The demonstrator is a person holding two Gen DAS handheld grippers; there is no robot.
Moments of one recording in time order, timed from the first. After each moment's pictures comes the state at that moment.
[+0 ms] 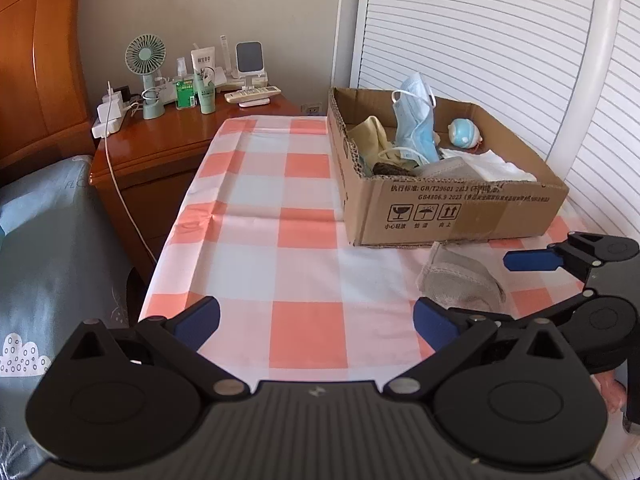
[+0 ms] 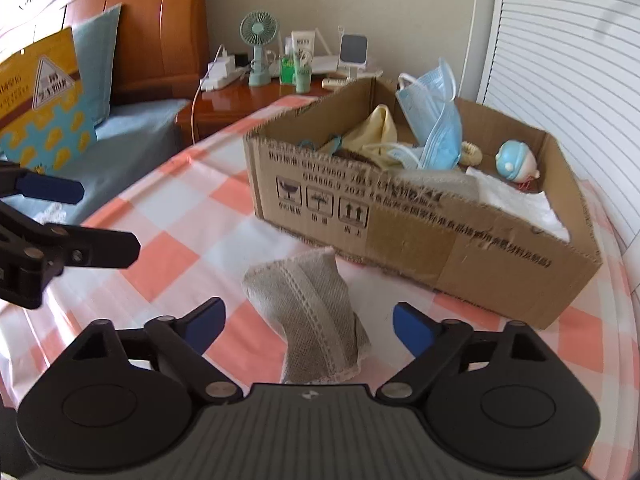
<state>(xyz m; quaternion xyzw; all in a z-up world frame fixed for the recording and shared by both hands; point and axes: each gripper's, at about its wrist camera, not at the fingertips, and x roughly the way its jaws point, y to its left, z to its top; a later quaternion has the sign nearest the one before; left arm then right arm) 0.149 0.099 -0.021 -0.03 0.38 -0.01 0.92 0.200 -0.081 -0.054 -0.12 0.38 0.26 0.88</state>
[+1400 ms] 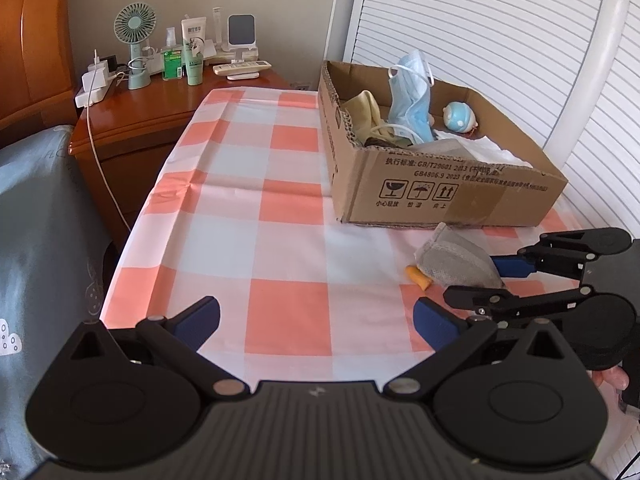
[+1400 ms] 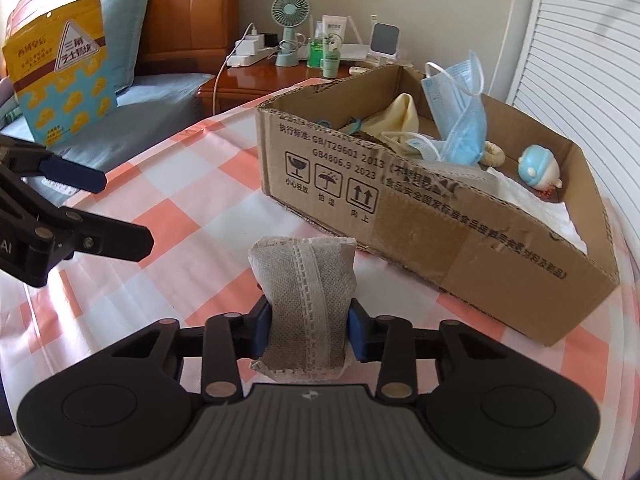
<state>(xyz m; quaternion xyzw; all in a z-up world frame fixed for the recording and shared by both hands) 0.157 0.097 -0.039 -0.07 0.41 -0.03 0.91 0.208 -0.088 -0.061 -0.16 0.38 0.30 0.86</state>
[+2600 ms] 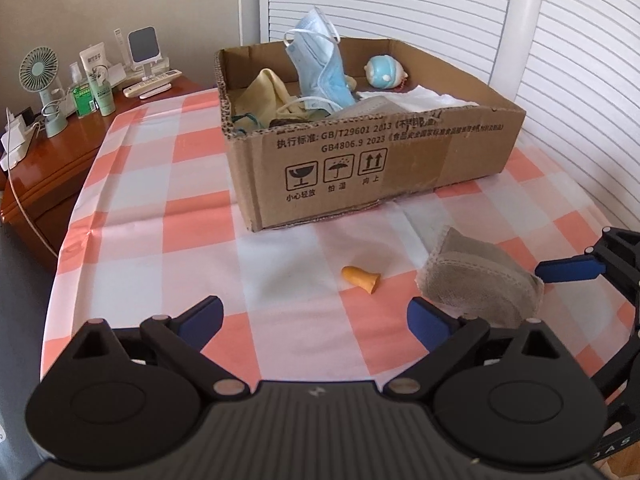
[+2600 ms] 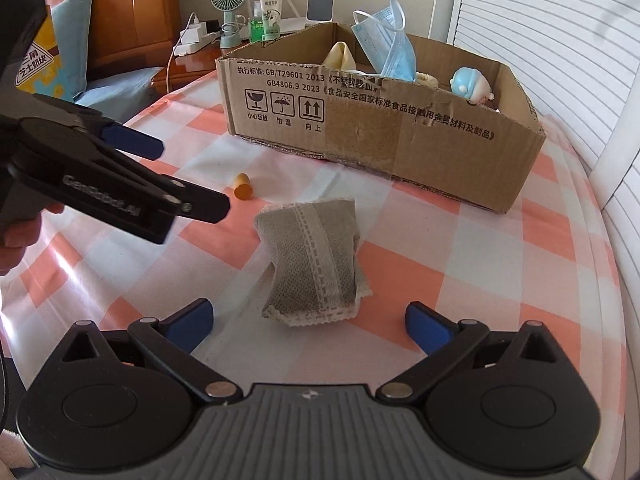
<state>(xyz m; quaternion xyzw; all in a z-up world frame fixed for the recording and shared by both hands) 0.193 0.047 -0.063 0.03 0.41 -0.13 0.90 0.156 -0.121 -0.074 -0.11 0.42 0.22 0.88</state>
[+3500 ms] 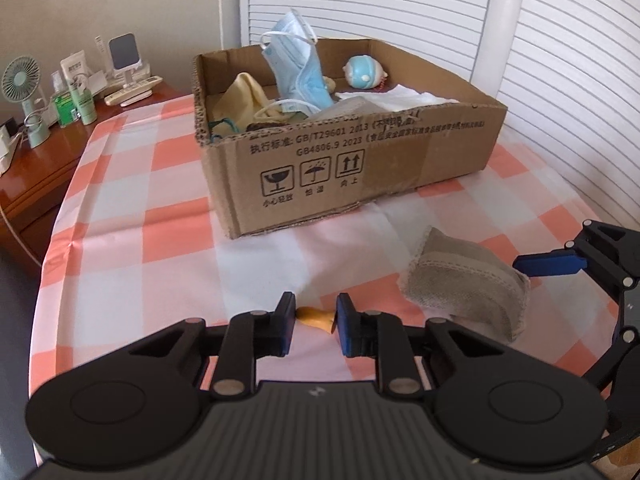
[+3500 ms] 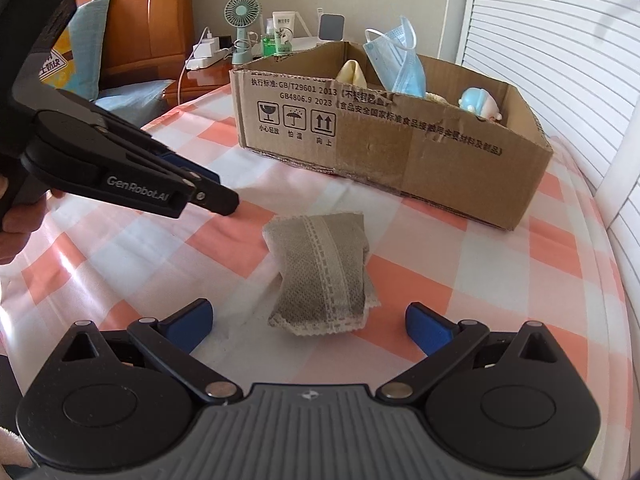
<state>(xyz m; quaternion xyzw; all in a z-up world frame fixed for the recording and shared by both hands) 0.191 0.046 -0.062 0.03 0.41 -0.14 0.90 0.150 -0.120 -0.077 -0.12 0.38 0.24 0.88</state>
